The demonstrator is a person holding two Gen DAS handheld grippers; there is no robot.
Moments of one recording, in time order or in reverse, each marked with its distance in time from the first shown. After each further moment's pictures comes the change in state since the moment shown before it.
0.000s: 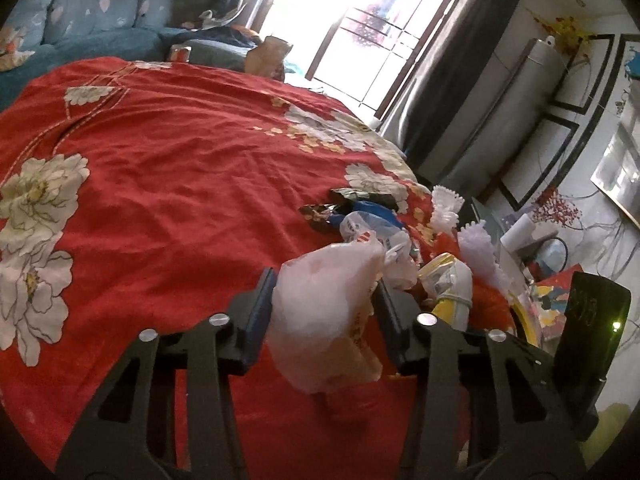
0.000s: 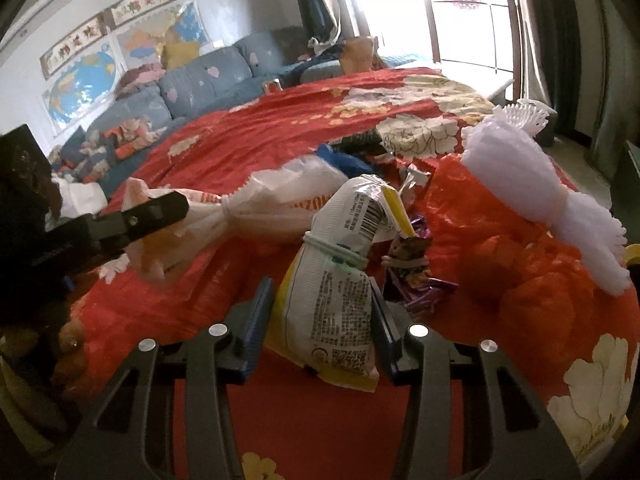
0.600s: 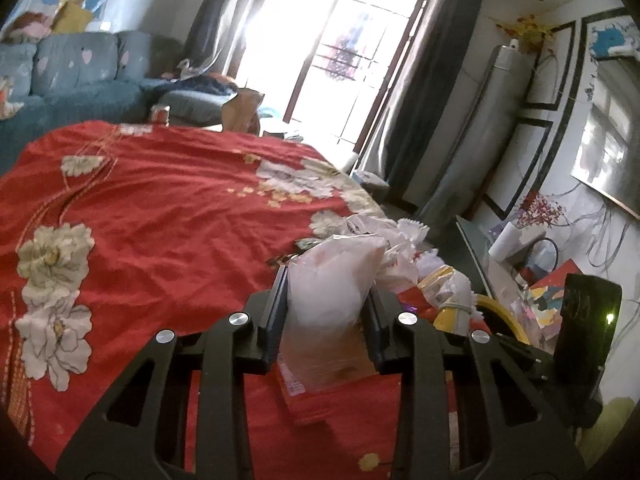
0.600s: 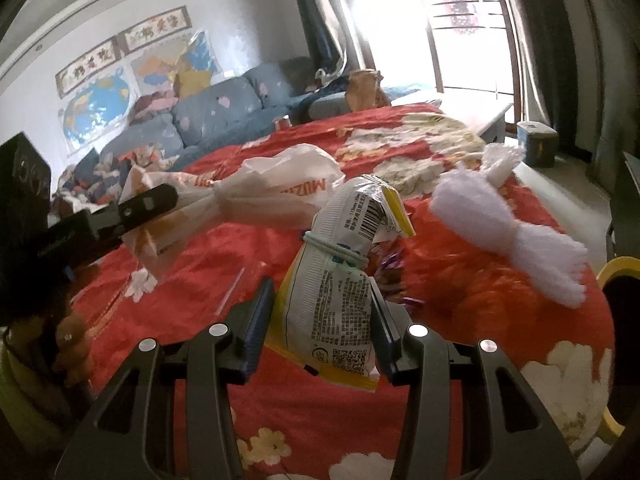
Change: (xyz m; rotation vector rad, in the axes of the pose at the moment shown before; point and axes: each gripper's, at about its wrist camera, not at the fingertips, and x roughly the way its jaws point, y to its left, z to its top) left arm -0.046 -0.044 0.012 0.122 -0.152 -0.017; right arm -0.057 -0.012 0.006 0.022 -0.114 0.026
